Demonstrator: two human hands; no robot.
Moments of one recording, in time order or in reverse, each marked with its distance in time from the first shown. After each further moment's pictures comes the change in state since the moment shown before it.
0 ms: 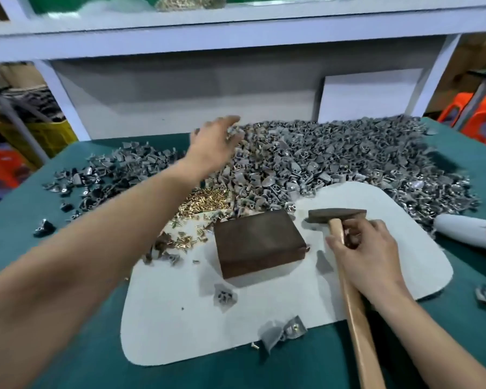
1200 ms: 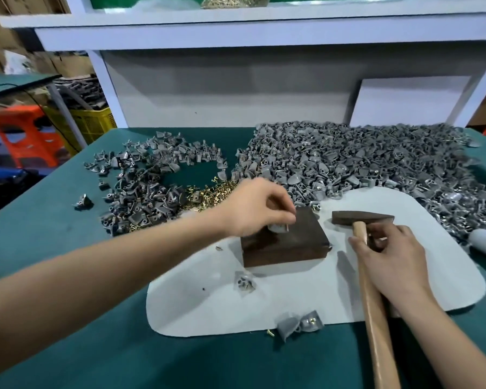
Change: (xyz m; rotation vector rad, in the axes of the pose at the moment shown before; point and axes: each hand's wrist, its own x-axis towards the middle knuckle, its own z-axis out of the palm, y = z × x) left_hand -0.111 0.017 0.003 -0.213 -0.373 0.086; right_hand 0.004 0.001 0.002 0.013 -0.061 0.005
